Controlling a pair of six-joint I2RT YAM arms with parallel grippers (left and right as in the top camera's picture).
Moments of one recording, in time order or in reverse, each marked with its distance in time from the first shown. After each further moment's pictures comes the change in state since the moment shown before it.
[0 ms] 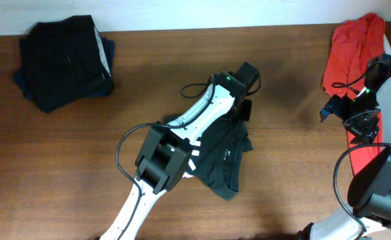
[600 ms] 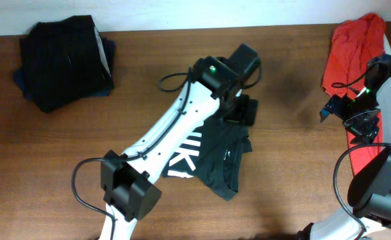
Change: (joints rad) left arm -0.020 -0.388 0.003 -0.404 -0.017 -0.002; right arm 0.000 0.000 0.000 0.000 0.000 0.001
